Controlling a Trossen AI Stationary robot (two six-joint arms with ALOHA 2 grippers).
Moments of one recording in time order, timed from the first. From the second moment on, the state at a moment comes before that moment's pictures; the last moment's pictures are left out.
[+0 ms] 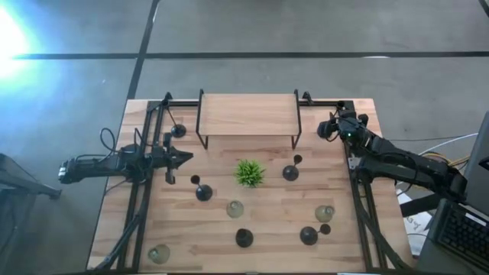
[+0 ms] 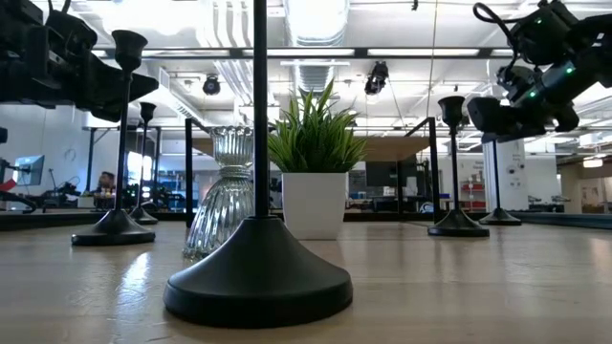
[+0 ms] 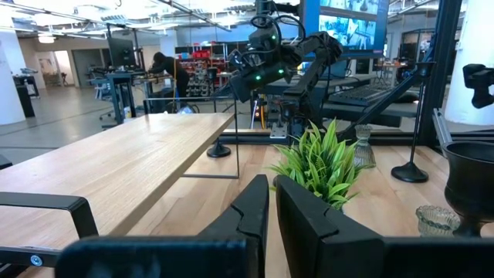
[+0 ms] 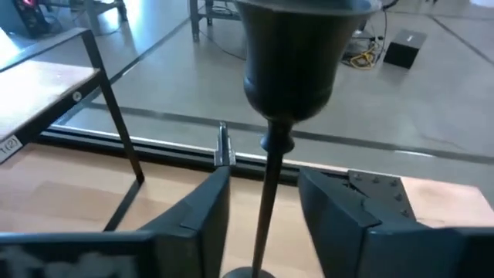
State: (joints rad) left arm 0.05 0.00 0.01 0.04 -0.10 0.04; right arm -0.57 0.57 0.29 -0.19 0.76 0.33
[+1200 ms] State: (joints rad) left arm 0.05 0.00 0.01 0.04 -0.10 0.04; right arm -0.57 0.72 0.90 -0.28 0.30 -0.01
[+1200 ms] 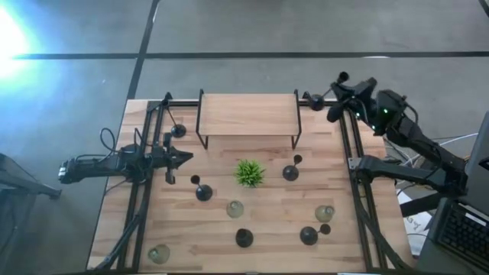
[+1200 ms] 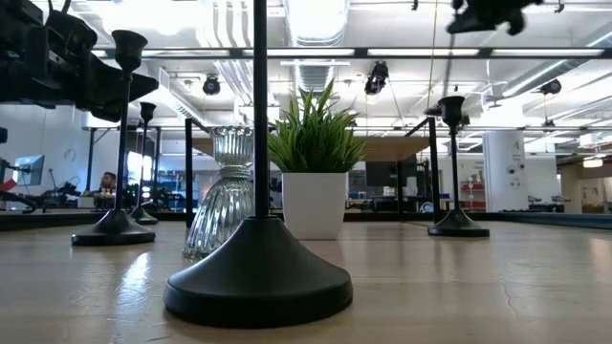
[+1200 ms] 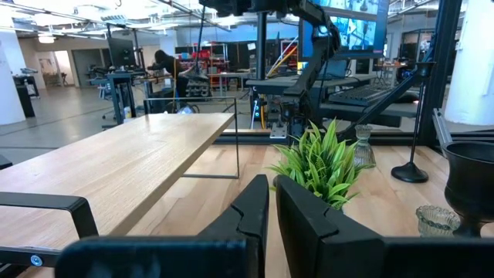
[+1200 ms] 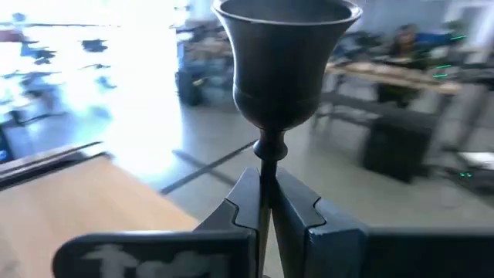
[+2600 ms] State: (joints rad) left arm 0.05 0.00 0.01 0.04 -0.10 0.04; right arm -0.70 1.37 1.32 -0.23 -0.11 -0.04
